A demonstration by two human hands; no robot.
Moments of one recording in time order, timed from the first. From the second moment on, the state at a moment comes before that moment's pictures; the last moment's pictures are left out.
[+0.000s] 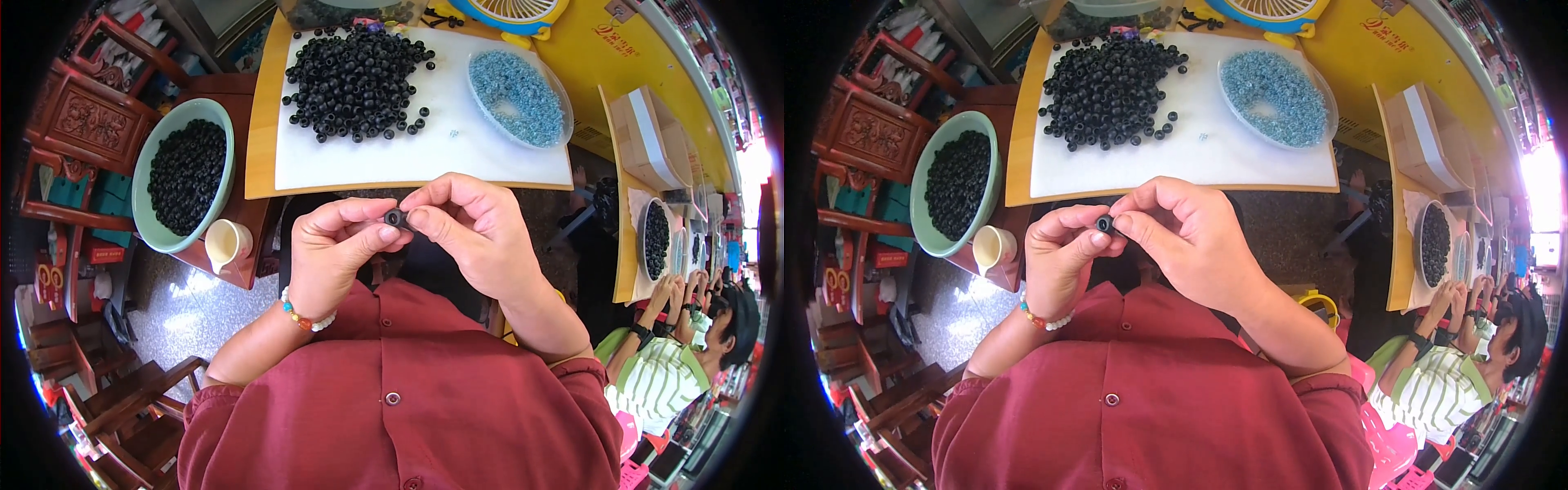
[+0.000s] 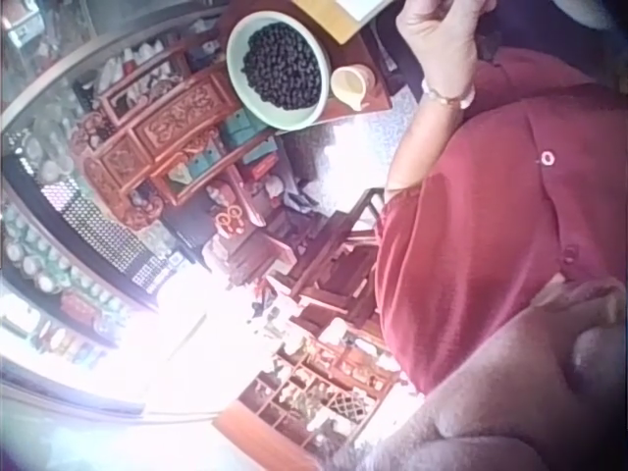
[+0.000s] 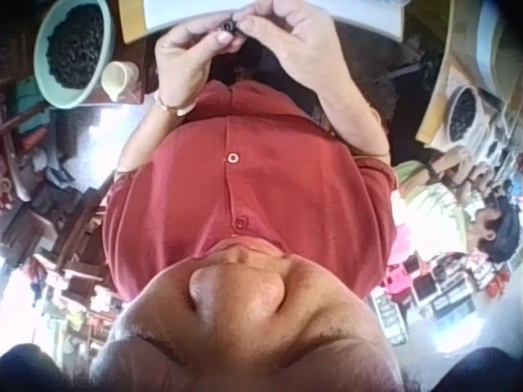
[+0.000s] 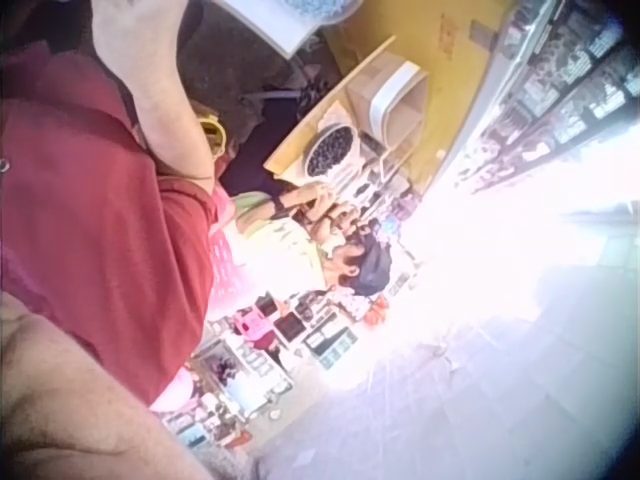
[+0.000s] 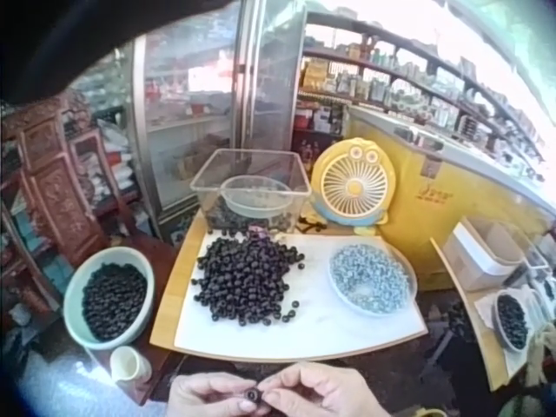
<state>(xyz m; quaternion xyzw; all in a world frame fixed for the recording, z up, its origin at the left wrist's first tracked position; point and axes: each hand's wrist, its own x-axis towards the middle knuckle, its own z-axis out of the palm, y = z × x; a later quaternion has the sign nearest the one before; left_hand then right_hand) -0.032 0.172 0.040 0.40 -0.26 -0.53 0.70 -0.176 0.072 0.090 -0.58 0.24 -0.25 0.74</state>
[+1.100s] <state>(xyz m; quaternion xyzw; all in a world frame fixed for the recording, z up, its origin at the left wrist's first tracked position) -0.035 0.170 0.028 0.33 -0.40 -0.40 0.76 -0.171 0.089 0.053 -0.25 0.16 -0.17 0.94</state>
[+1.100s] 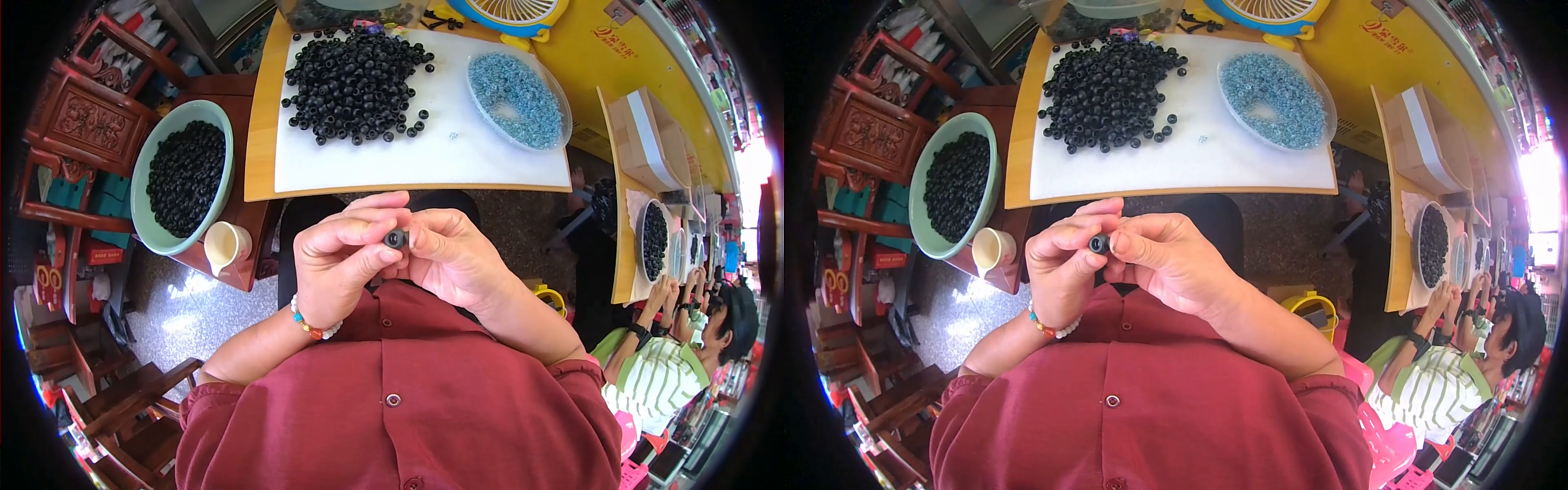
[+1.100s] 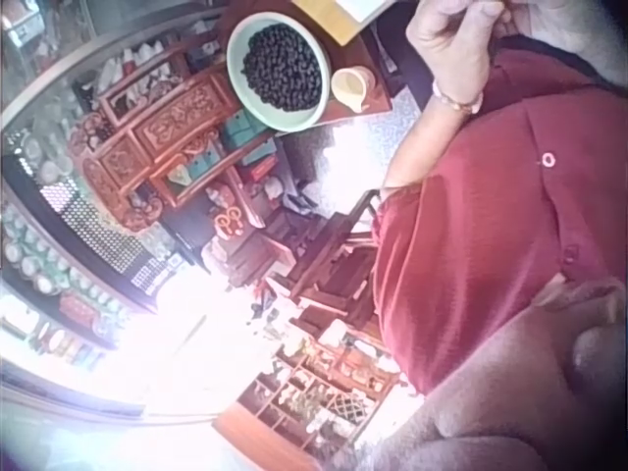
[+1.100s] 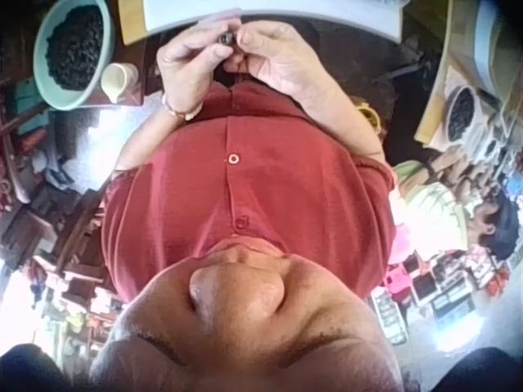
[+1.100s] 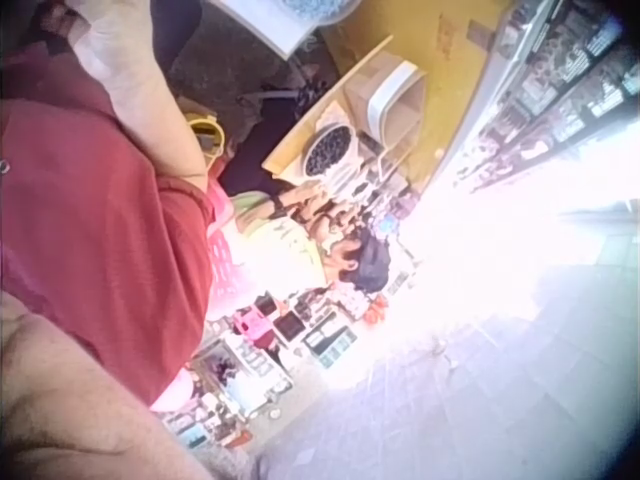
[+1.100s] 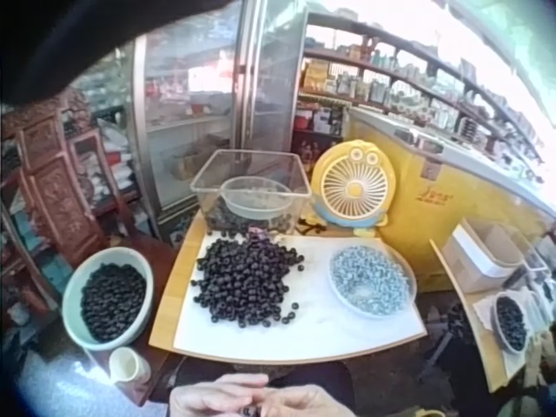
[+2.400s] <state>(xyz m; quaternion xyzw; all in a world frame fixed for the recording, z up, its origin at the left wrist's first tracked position) 0.187 0.218 -0.019 0.79 -0.32 -0.04 0.52 -0.178 -0.037 -0.039 -0.83 0.39 -0.37 0.13</state>
